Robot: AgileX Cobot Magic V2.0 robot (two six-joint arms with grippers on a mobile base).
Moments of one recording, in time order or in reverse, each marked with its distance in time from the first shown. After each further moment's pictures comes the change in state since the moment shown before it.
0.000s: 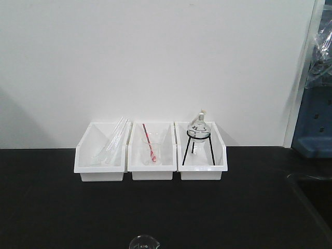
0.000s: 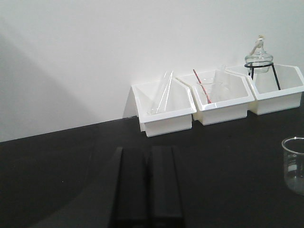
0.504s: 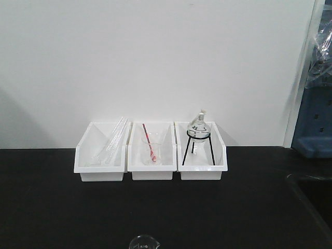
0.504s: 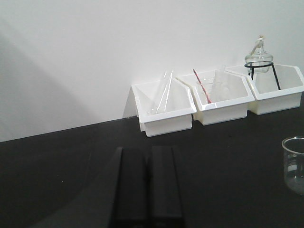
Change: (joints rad) left arm 0.000 0.000 0.000 0.000 0.000 0.000; right arm 0.000 0.000 0.000 0.000 0.000 0.000
